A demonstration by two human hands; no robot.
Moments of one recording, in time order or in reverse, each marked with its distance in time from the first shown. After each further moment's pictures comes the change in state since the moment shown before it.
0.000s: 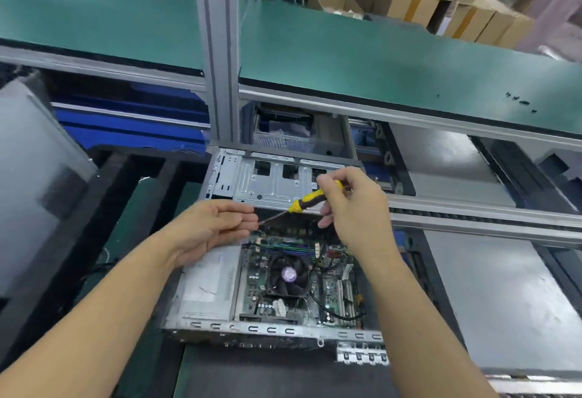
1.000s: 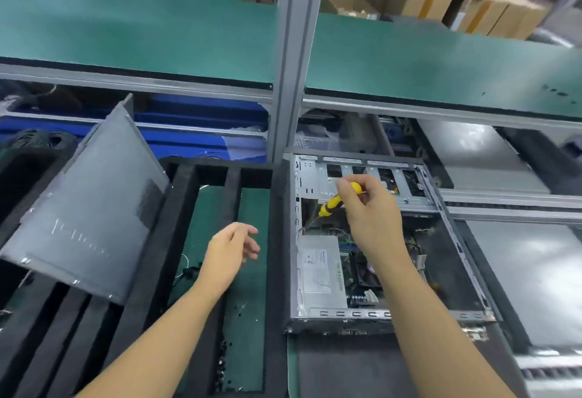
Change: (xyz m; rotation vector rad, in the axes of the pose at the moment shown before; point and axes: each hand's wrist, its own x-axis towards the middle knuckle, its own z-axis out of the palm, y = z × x) left_hand -0.084 -0.020 -0.116 0.365 0.455 0.190; right_hand -0.041 -0.057 0.143 0.026 0.106 -0.021
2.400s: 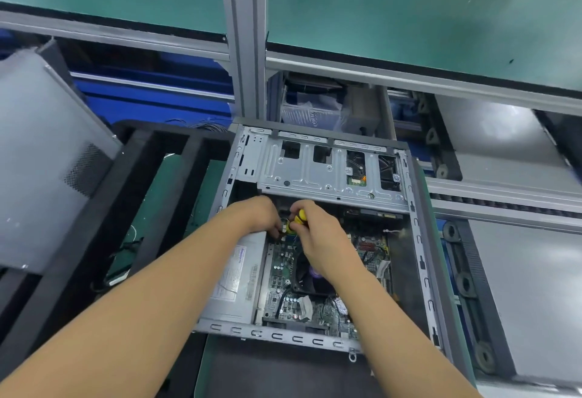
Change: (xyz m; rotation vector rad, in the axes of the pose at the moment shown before) left_hand 0.081 0.050 0.185 0.728 -0.453 -0.355; right_hand 0.052 0.166 -0.038 -0.395 -0.567 -0.113
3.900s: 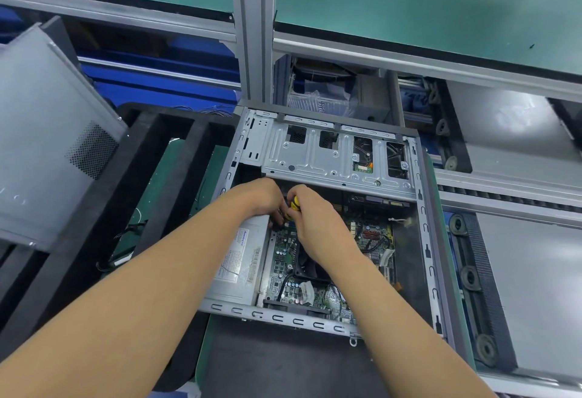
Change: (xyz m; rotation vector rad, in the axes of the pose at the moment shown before) left_hand 0.000 -0.002 0.002 -0.049 0.028 0.003; right_hand 0.004 -0.012 0.005 -0.110 -0.012 -0.092
